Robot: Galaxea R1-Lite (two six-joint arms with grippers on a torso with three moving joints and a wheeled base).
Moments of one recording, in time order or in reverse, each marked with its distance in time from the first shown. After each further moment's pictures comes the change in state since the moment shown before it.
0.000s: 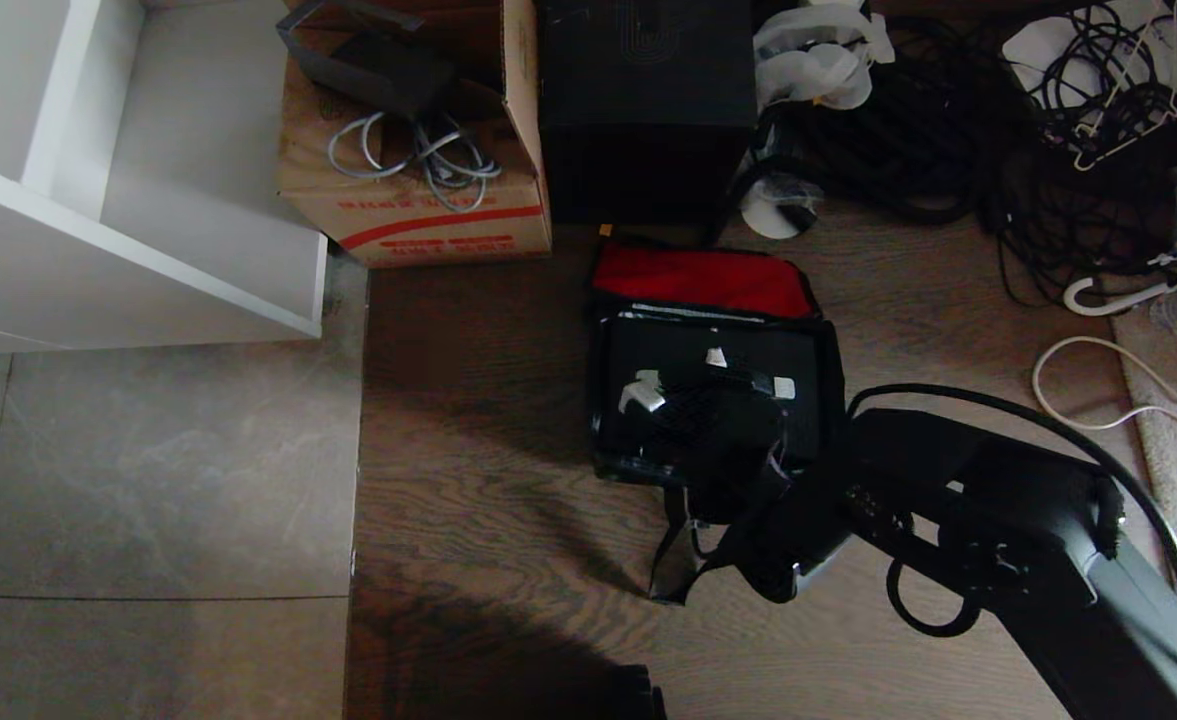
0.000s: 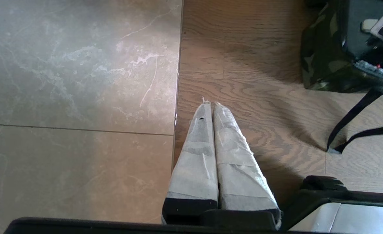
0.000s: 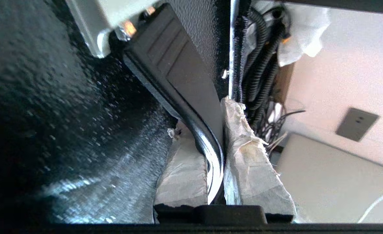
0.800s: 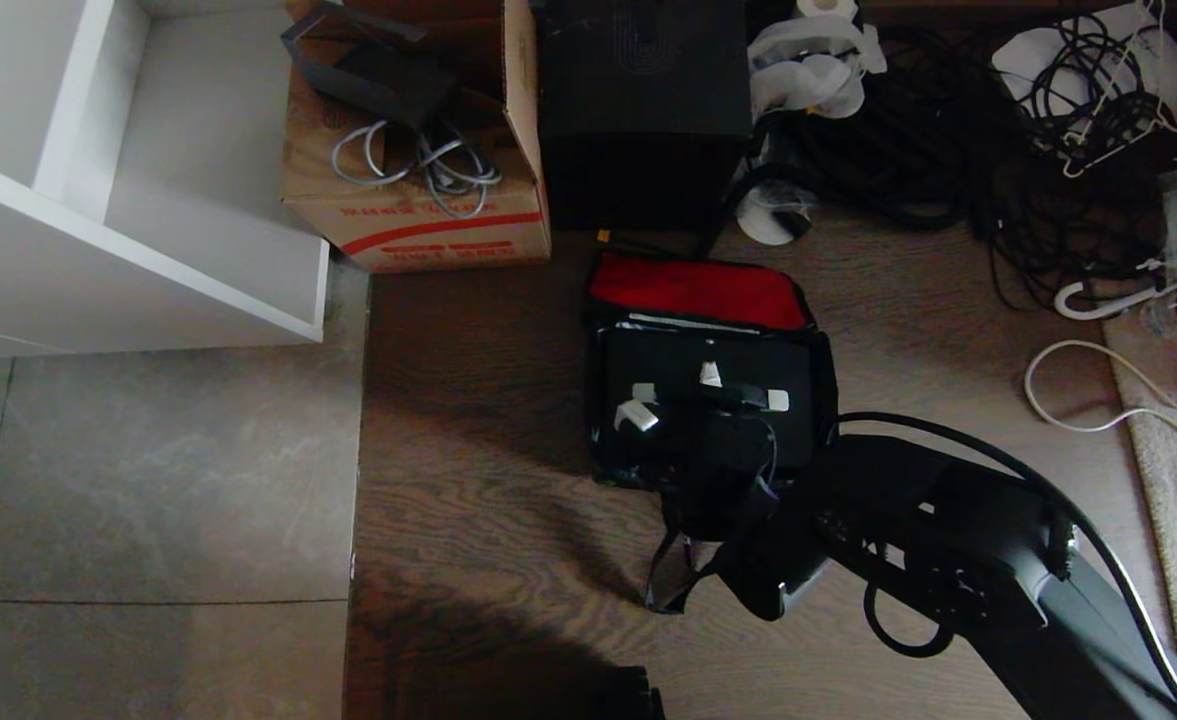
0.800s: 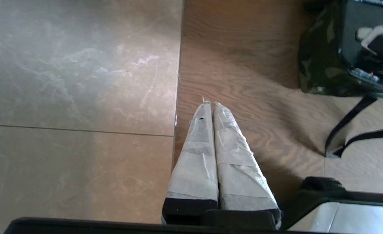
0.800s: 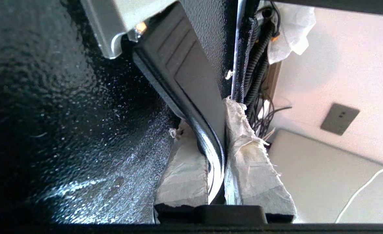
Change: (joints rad) left arm 0.000 0.000 0.000 0.000 0.000 0.000; right arm -0.016 0.143 -0.042 -0.018 0.003 0.005
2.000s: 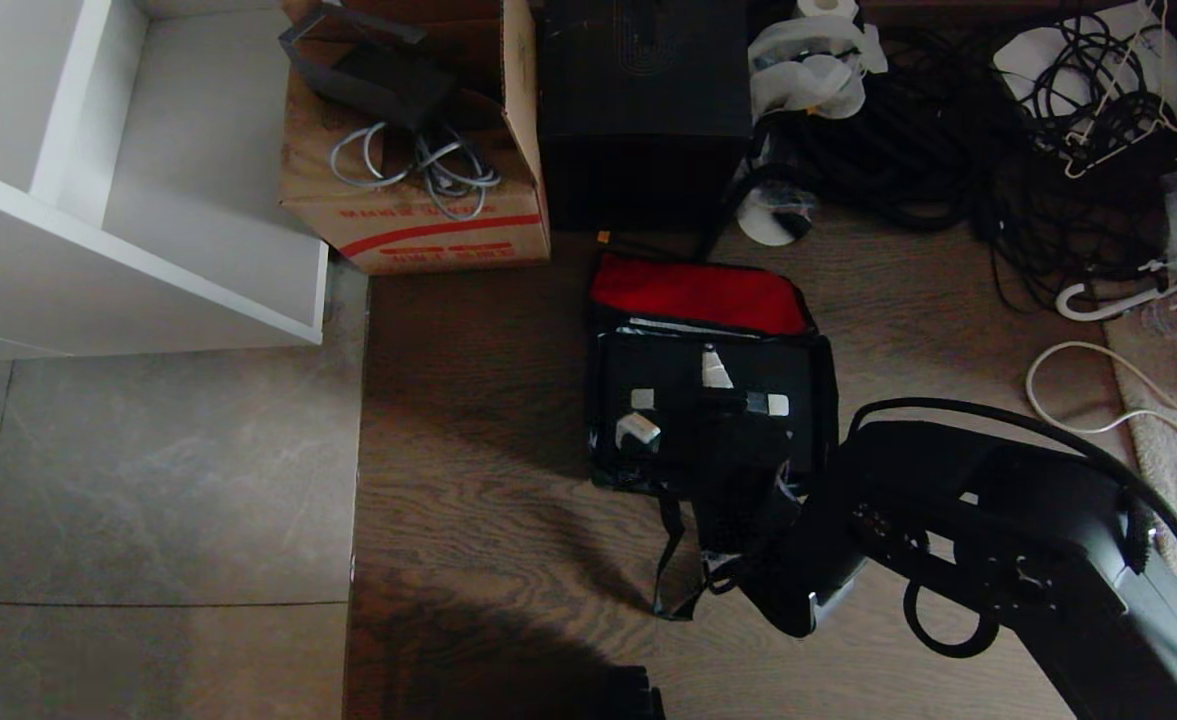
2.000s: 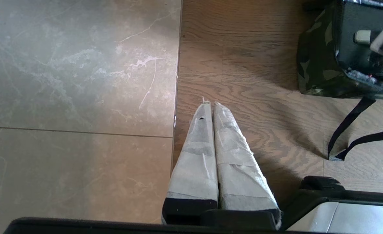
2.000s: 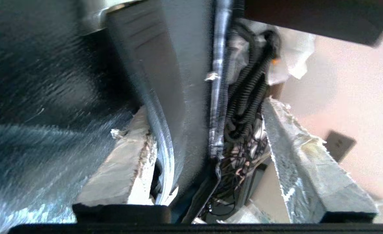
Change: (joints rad) left arm 0.000 0.000 0.000 0.000 0.000 0.000; right arm 0.028 -0.140 0.169 0.004 0.081 -0.049
